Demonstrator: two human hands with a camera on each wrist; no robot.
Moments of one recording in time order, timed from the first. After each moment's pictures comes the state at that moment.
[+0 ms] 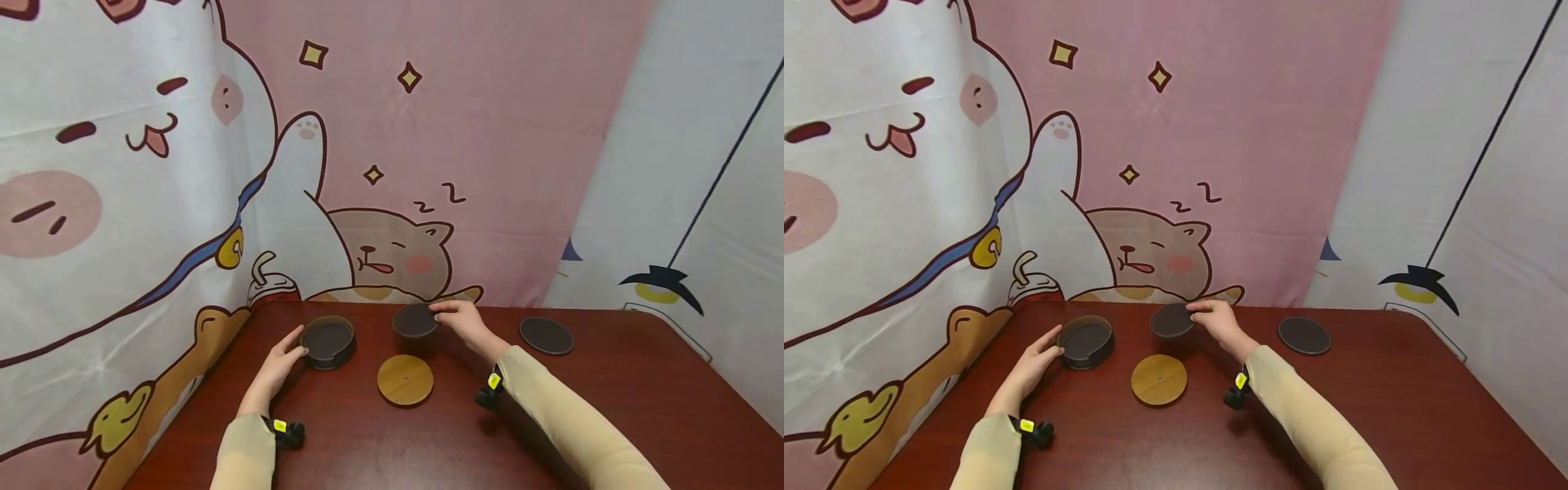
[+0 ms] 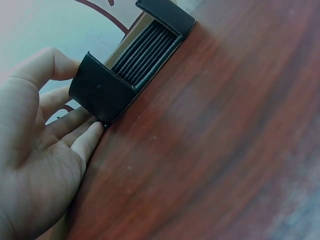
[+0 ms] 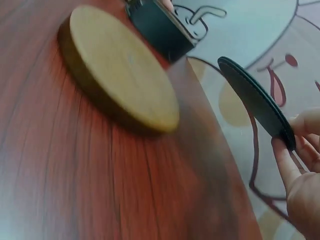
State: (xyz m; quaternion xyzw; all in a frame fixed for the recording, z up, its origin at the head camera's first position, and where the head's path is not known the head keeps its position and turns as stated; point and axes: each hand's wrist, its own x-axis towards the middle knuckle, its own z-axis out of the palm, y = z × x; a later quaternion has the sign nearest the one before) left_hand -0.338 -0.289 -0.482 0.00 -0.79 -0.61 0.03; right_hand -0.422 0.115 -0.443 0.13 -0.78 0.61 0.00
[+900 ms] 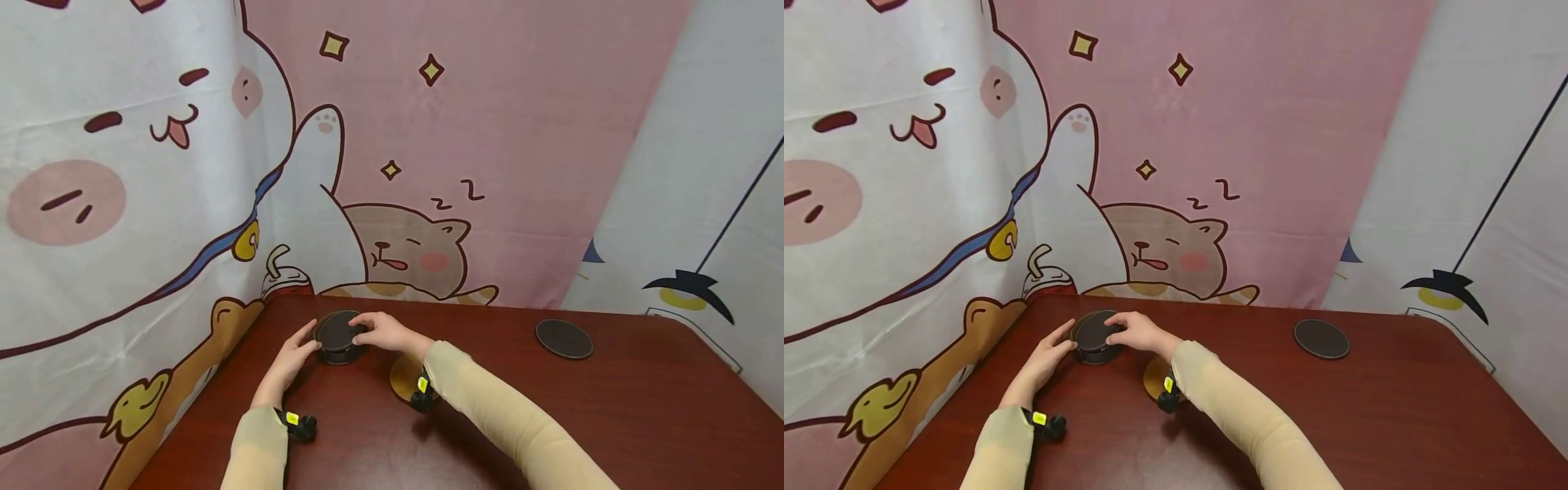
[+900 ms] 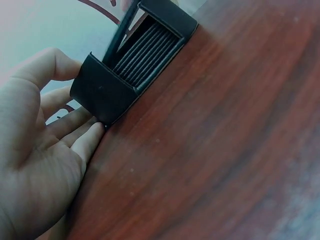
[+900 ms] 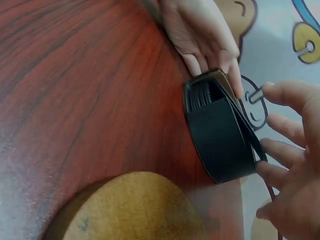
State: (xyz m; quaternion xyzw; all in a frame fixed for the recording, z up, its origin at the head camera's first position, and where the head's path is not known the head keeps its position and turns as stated) left_hand -0.341 -0.288 -0.483 0.01 -0.79 -0.61 0.03; right_hand -0.398 -0.043 -0.429 0.36 -0.82 0.42 -0.12
